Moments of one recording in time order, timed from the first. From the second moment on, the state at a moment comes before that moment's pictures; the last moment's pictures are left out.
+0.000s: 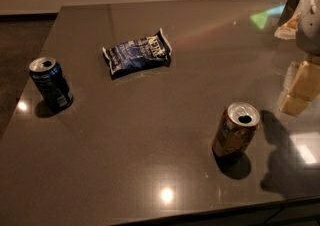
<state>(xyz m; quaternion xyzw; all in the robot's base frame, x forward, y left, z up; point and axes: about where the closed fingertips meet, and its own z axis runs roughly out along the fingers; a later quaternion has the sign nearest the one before) 0.438 -0.217 0.976 -0.60 0.78 -0.03 0.16</state>
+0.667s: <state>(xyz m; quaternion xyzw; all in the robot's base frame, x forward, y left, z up) 0.430 -0.211 0.975 -0.61 0.77 -0.01 0.17</state>
